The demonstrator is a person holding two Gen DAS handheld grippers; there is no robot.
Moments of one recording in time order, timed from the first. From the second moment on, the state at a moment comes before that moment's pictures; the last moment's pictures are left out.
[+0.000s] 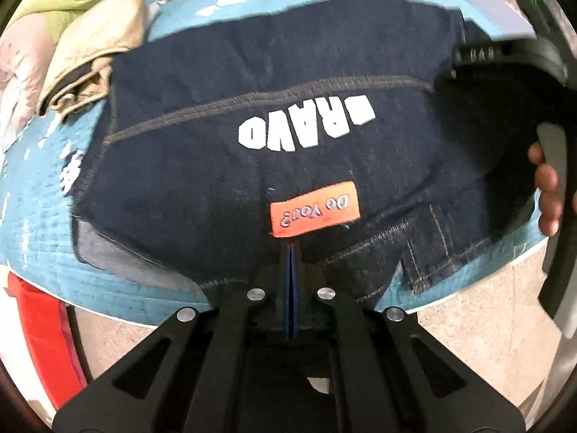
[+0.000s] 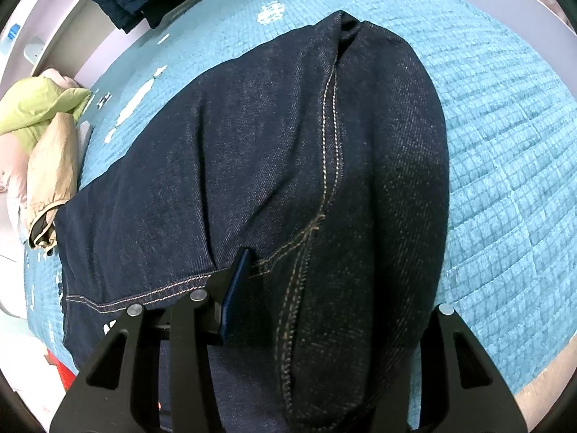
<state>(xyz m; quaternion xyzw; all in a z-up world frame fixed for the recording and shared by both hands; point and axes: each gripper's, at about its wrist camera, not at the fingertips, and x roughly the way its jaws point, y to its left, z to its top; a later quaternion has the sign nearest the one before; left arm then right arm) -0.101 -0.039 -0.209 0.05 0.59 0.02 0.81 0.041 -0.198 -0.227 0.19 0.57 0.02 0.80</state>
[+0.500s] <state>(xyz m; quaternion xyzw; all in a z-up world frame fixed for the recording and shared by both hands) 0.091 -0.022 -0.166 0.02 0.51 0.02 0.86 0.049 -0.200 -0.227 0.20 0.57 0.02 0.80</state>
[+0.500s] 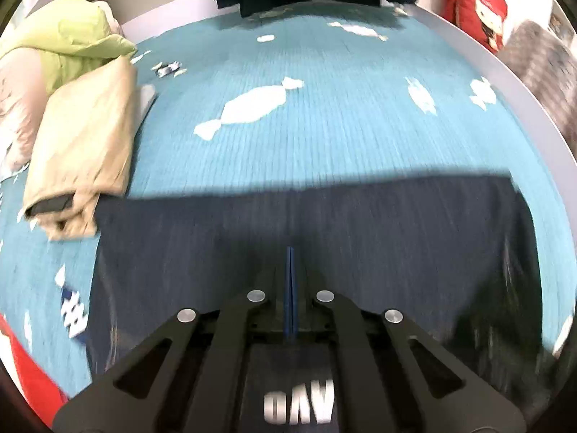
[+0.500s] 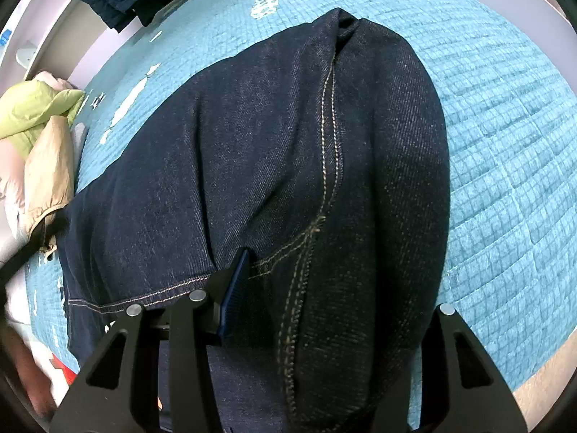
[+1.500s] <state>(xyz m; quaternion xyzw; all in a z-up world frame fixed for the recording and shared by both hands) -0.066 -0.037 -0.233 0.03 0.56 0.01 0.83 0.038 -0.208 -0.227 0.21 0.56 0.02 0.80</state>
